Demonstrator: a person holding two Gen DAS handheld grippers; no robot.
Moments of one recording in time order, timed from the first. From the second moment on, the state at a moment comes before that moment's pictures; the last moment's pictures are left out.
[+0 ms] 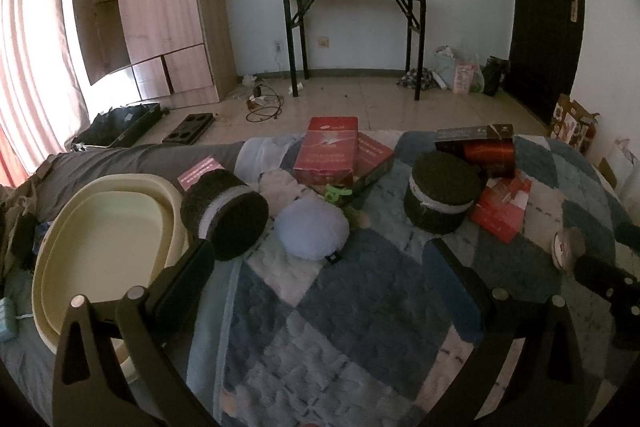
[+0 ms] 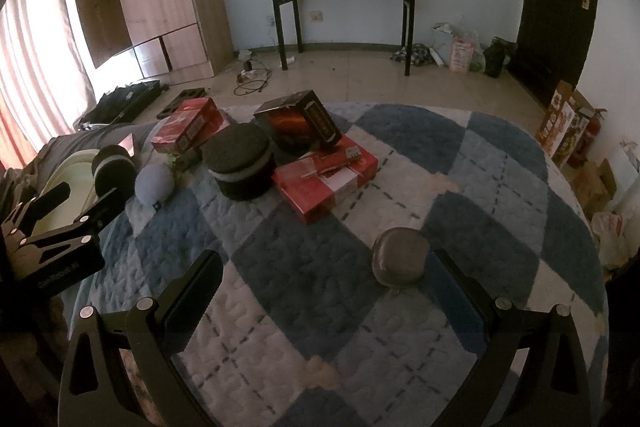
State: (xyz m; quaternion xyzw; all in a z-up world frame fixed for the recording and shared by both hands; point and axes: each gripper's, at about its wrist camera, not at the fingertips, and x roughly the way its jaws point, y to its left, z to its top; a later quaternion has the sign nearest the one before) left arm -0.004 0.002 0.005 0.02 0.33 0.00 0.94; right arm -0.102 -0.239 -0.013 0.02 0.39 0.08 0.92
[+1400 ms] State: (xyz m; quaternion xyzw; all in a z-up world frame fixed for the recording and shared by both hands) left arm 0.071 0.098 -0.028 -0.10 0.35 0.02 0.93; right arm -0.070 -0.303 -0.063 0.09 0.40 0.06 0.91
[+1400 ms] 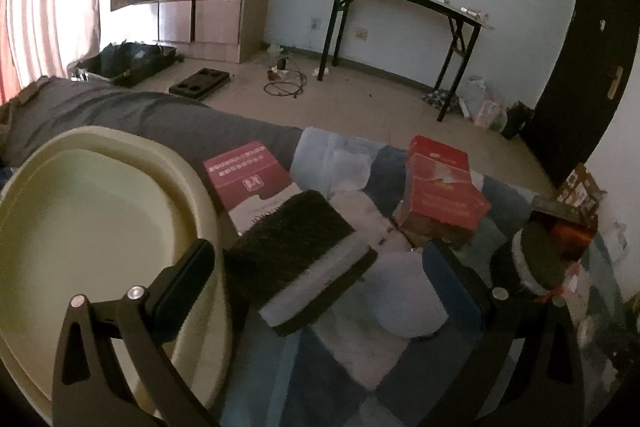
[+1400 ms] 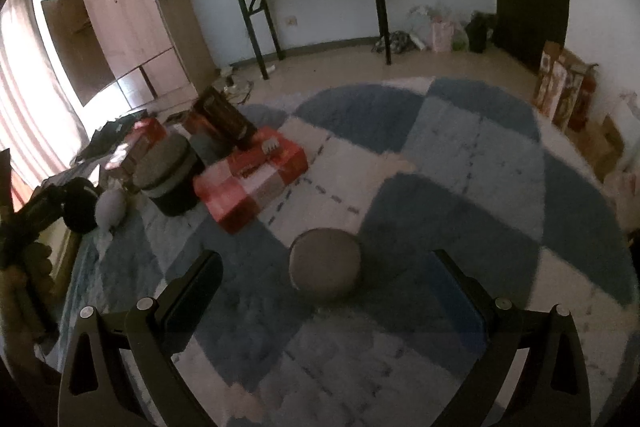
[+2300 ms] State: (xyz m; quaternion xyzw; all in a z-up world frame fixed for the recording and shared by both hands) left arm 0.062 0.099 -0.032 0.00 0.32 -0.02 0.95; right arm -0.058 -0.287 -0.102 0.08 0.38 0.09 0.92
